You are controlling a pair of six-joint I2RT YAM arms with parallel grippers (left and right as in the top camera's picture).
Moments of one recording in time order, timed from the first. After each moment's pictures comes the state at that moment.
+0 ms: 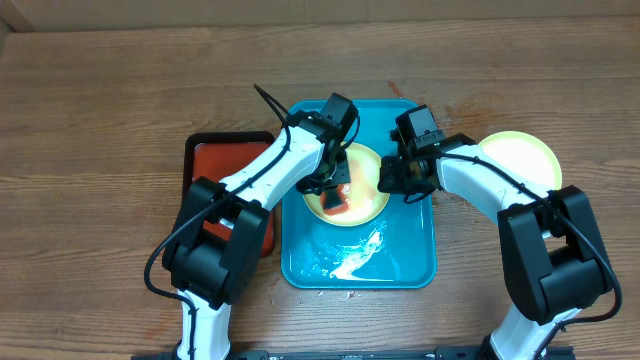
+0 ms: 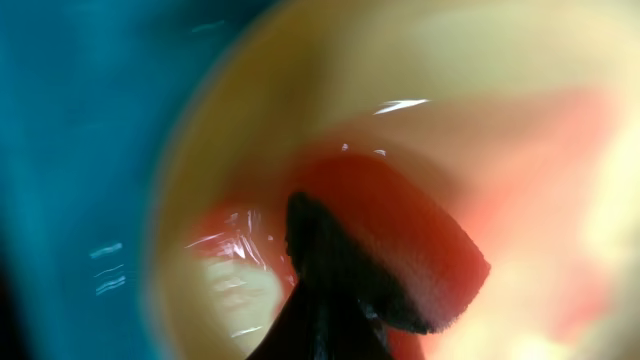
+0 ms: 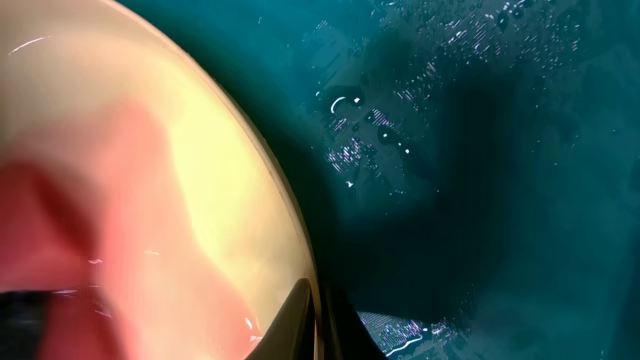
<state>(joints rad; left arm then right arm) -0.53 2.07 1.50 -0.92 0.01 -0.67 0.35 1.89 1.13 -0.54 -0.21 0.38</state>
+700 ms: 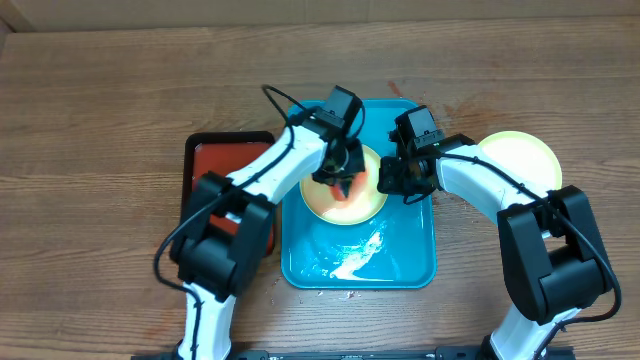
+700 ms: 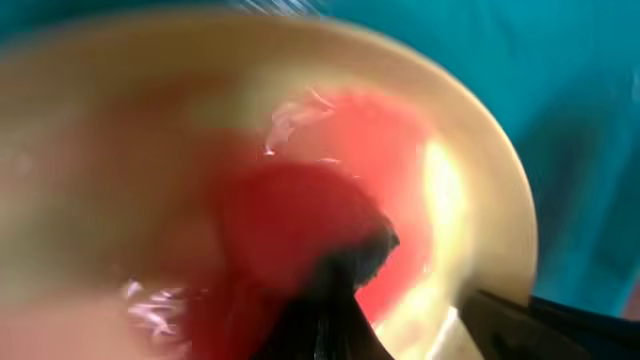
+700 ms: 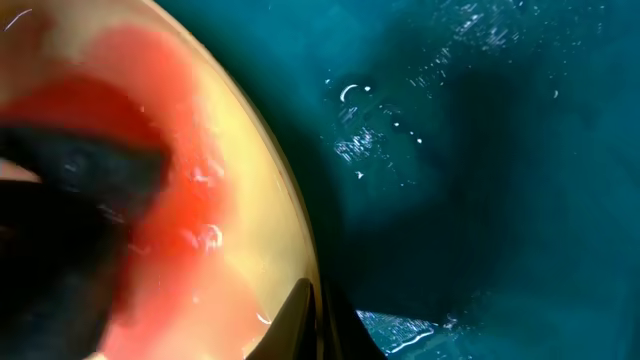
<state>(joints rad) -0.54 2.13 1.52 -0.68 0.24 -0.65 0.35 1.89 1.13 -0.55 -0.22 0.39</state>
